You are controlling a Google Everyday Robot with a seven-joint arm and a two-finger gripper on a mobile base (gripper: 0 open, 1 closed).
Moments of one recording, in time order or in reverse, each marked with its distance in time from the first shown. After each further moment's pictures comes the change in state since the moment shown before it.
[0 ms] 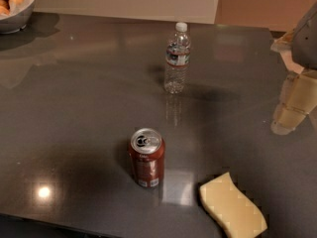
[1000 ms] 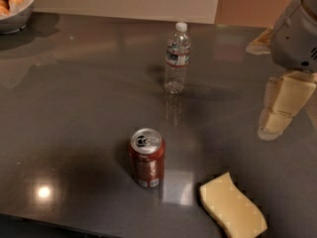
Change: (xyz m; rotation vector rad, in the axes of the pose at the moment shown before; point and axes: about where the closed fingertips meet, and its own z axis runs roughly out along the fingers) arm -0.038 0.023 -0.003 -0.063 -0.043 -0.127
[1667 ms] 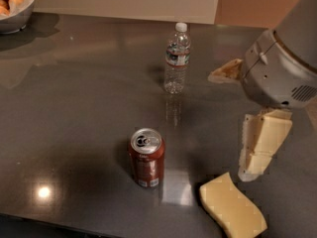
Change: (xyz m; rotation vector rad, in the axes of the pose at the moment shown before) arm -0.049 0.064 0.022 -0.126 -0.155 -0.192
